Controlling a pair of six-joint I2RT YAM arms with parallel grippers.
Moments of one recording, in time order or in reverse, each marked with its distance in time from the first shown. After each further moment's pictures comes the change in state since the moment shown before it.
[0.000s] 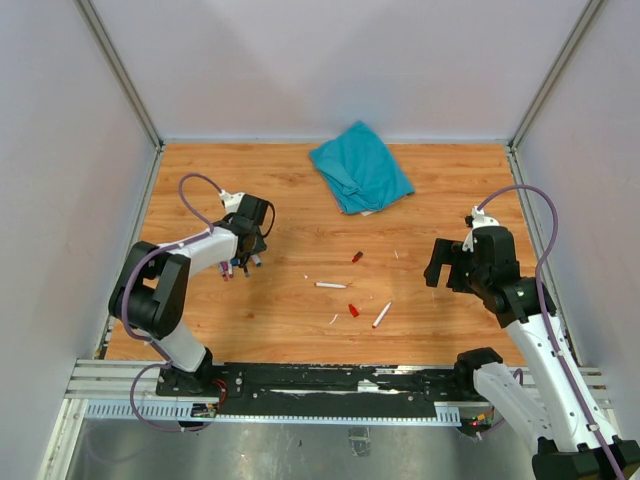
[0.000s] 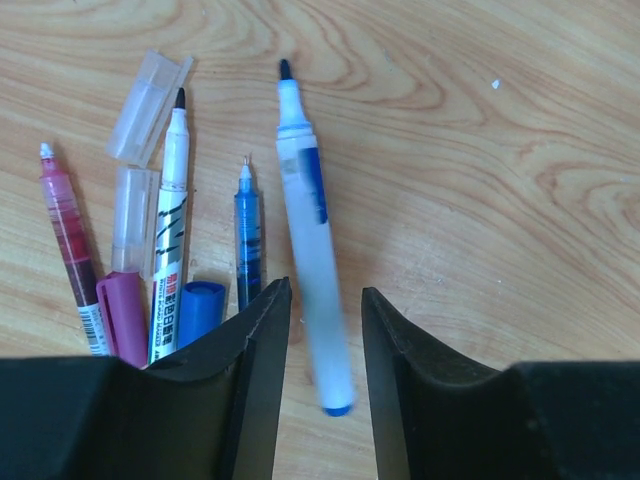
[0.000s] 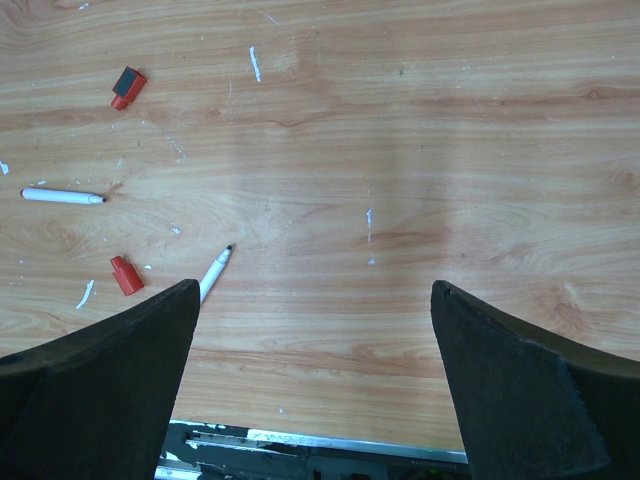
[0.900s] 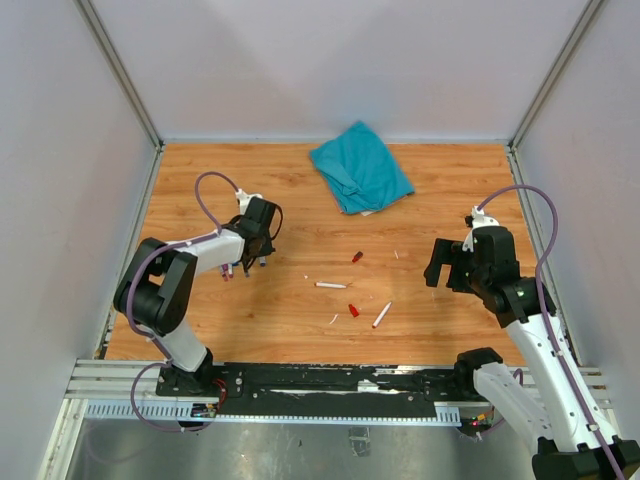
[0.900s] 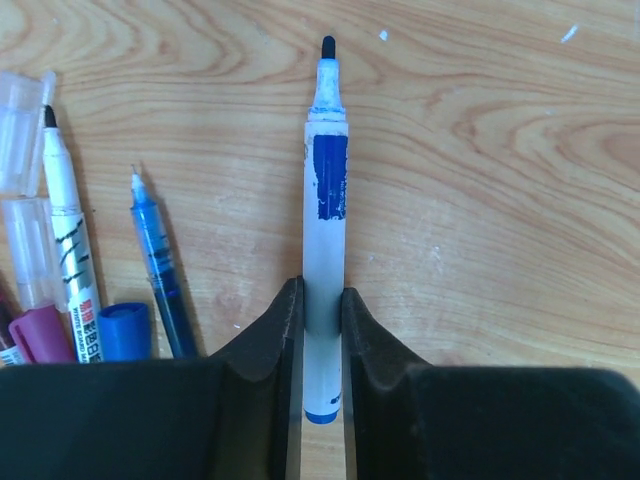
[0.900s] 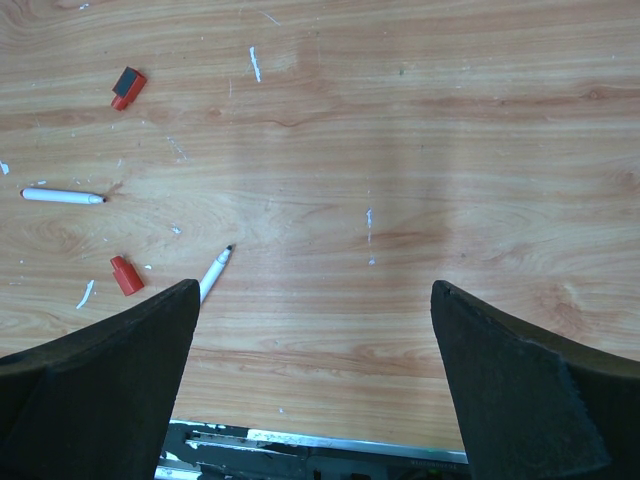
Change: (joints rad) left arm -0.048 0.041 -0.006 0.077 0.092 0.106; right arm 0.000 0.001 0.000 0.000 0.000 0.000
